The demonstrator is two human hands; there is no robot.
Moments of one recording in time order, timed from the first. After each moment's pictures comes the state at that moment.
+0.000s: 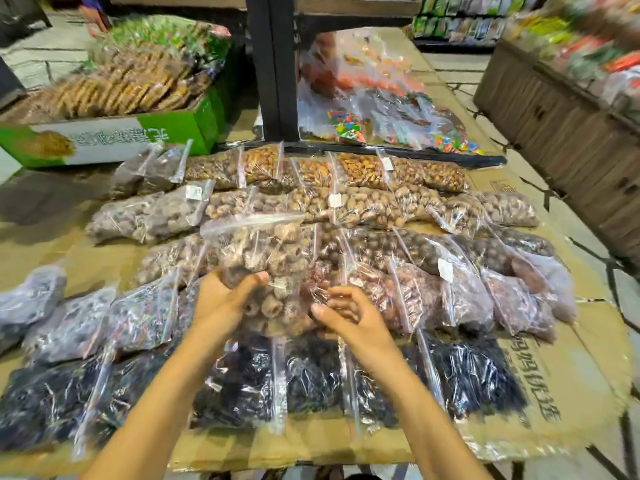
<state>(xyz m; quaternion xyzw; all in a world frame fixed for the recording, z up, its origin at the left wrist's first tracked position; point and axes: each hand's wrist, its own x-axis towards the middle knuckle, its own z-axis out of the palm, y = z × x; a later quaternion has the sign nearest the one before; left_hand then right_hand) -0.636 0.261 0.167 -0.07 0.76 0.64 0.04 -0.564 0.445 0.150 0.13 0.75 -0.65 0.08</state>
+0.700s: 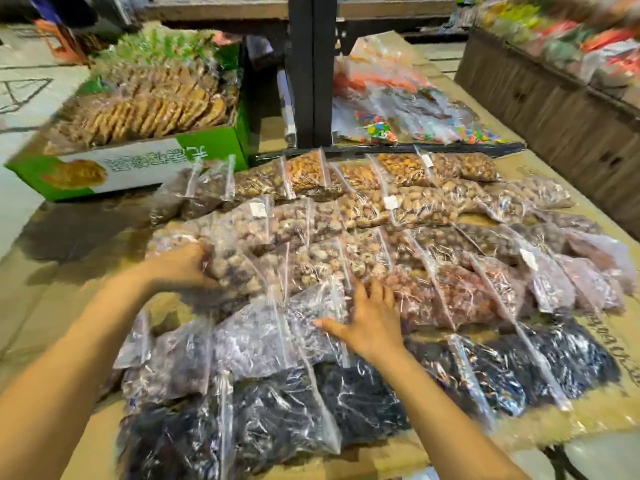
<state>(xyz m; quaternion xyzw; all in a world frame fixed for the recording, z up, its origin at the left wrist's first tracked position) -0.818 0.044 0.194 0.21 0.95 0.12 0.22 -0.647 0.298 0.122 0.20 0.95 -0.19 0.10</state>
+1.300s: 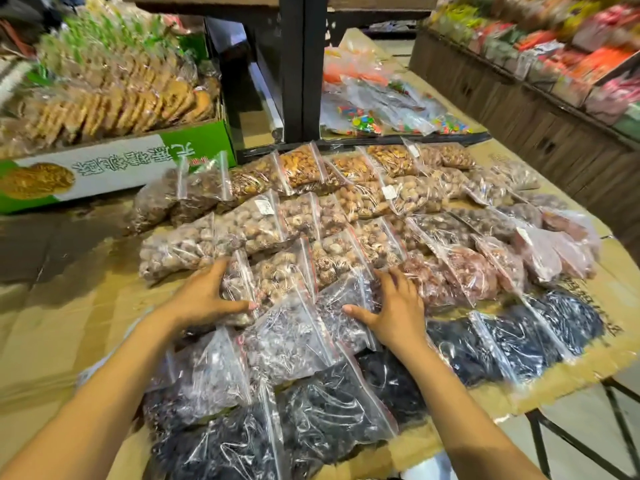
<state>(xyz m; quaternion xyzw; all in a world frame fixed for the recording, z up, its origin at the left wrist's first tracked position) -0.833 0.010 0.116 0.26 0.91 0.21 0.24 -0.652 0.276 0.095 0.31 0.93 -0.18 -0.01</state>
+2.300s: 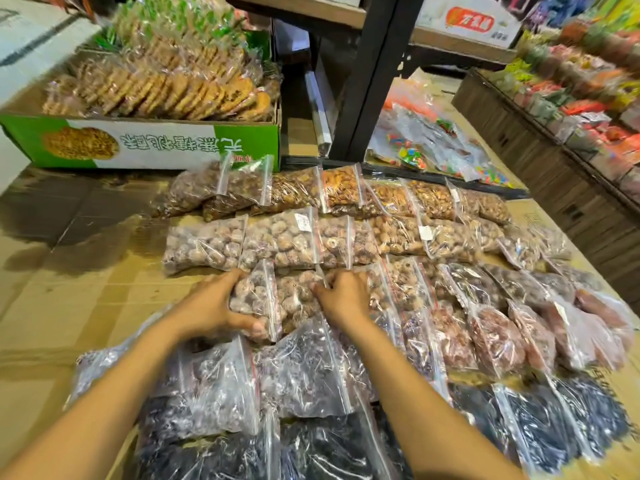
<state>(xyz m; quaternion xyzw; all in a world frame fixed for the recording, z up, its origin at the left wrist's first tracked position) -0.846 -0.012 0.095 0.22 0.90 0.29 0.23 -0.780 0.205 0.120 0.28 0.90 -0.33 0.02</state>
